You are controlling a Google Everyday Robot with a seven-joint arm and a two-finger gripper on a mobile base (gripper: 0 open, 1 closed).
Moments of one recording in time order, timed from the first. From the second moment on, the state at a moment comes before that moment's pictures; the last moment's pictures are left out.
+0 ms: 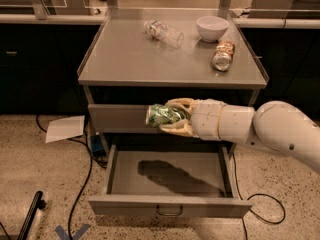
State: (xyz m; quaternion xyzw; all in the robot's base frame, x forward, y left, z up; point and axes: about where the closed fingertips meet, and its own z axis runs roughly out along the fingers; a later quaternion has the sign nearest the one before) arm 0.542 -0.040 0.817 -0.59 0.57 0.09 0.57
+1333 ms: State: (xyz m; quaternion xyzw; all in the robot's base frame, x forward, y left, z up) arm 0.633 0.060 0.955 -0.69 0.49 0.05 0.53
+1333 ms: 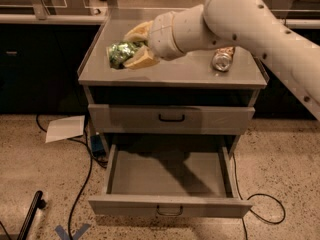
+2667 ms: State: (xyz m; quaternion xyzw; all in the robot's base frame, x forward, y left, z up) arm 0.706 0.107 0.933 -0.73 0.48 0.04 0.49
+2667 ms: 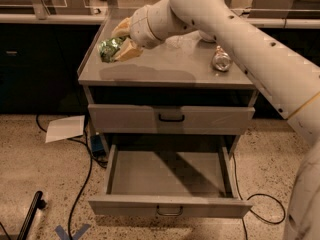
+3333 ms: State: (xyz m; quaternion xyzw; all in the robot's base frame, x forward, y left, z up) arm 0.726 0.085 0.933 -0.70 0.51 -0.01 0.50
